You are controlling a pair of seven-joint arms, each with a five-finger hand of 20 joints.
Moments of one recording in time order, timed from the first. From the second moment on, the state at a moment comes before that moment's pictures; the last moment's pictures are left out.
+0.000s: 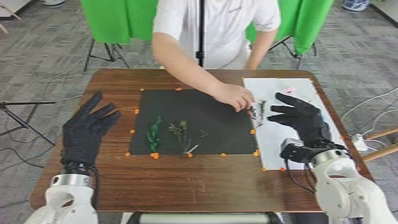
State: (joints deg) left arm 122.9 -58.4 -89.8 -124.2 38.5 18.0 18.1; right arm -109.1 -74.9 97.6 -114.0 -69.3 -3.5 7.8
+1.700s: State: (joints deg) left arm 122.9 -58.3 -89.0 -124.2 38.3 18.1 18.2; right arm -109.7 -74.8 96.8 -113.3 -69.2 -0.6 5.2
